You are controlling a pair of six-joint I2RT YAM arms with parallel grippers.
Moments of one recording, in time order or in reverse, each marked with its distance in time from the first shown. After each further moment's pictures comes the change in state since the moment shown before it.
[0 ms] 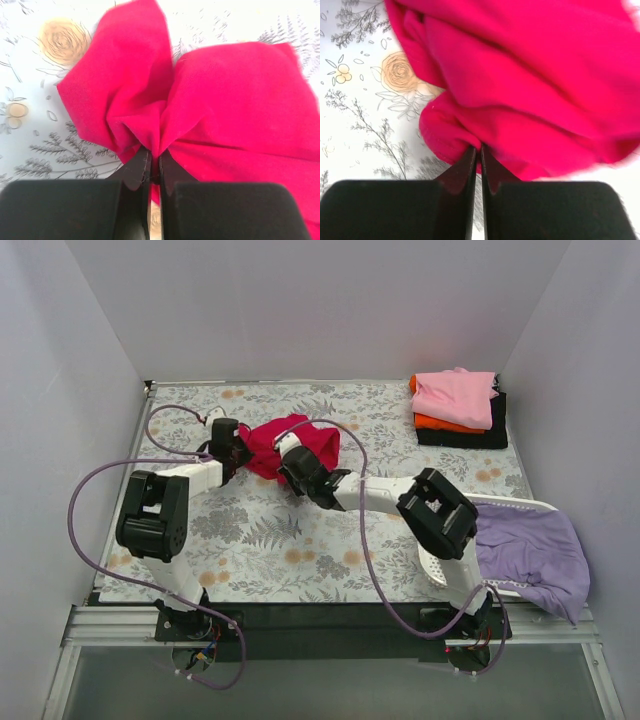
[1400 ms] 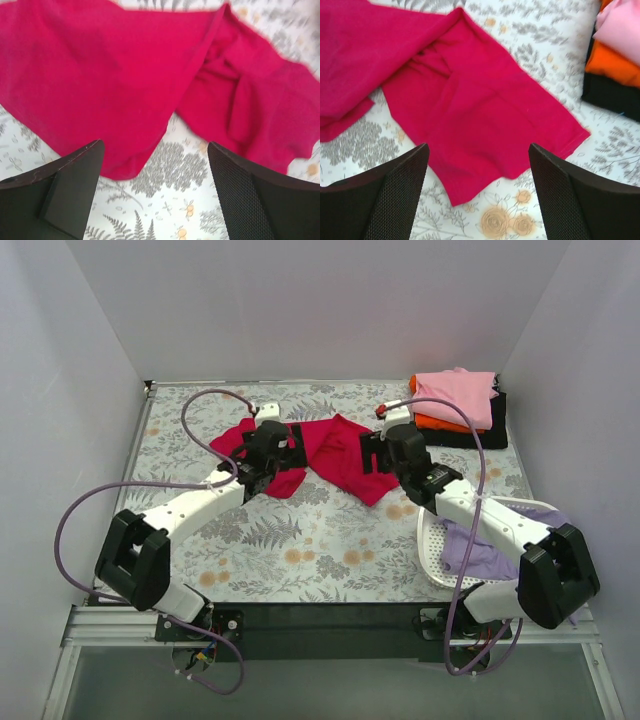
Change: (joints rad) left arm -0.383 -0.312 0.102 -0.322 -0.206 0.118; right arm -0.337 -0.701 -0.415 -0.110 0.010 0.038
